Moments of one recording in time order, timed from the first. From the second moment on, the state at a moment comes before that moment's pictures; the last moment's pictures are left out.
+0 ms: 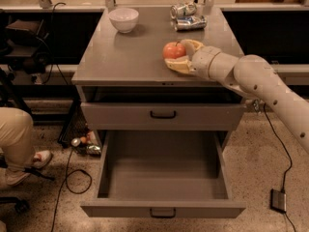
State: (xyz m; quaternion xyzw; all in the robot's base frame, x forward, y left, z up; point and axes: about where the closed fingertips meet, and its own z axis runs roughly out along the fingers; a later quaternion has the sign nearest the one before) arm 0.752 -0.095 0.858 -0.39 0.64 0.11 0.65
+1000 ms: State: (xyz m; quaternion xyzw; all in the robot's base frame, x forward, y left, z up) arm 0.745 -0.100 0.868 -0.38 0.64 0.12 0.66
